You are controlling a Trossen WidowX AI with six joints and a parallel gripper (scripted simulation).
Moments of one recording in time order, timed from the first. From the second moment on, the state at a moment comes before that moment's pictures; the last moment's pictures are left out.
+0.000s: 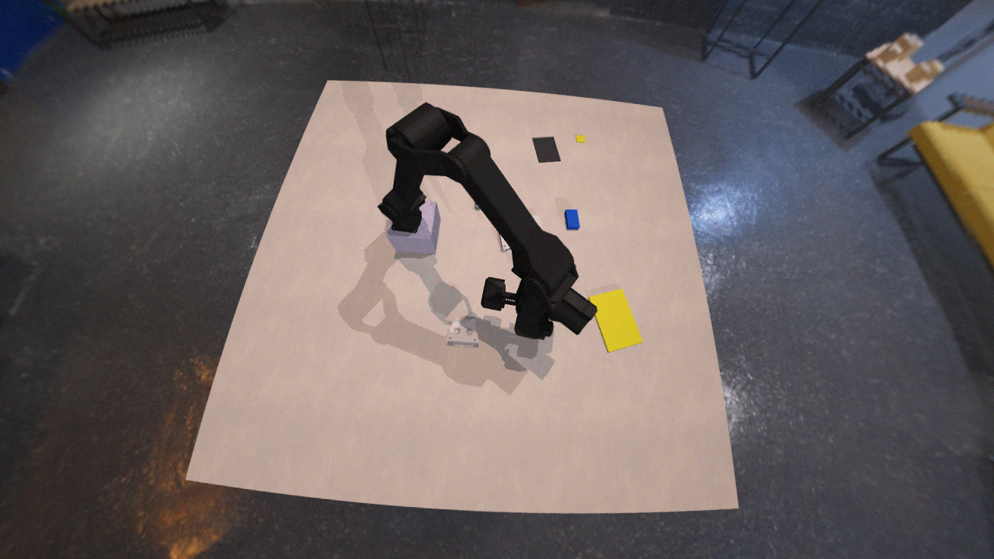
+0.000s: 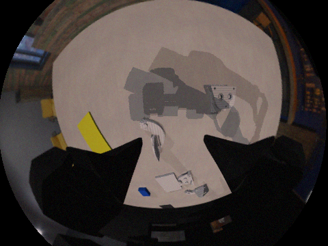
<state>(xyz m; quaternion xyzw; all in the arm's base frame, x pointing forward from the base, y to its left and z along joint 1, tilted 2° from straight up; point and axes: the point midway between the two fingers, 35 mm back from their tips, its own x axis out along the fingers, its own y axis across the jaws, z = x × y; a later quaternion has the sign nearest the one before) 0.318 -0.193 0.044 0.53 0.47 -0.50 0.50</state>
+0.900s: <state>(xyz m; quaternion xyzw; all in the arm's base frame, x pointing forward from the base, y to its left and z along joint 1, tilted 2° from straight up) 0.318 -0.193 0.044 0.53 0.47 -0.50 0.50</state>
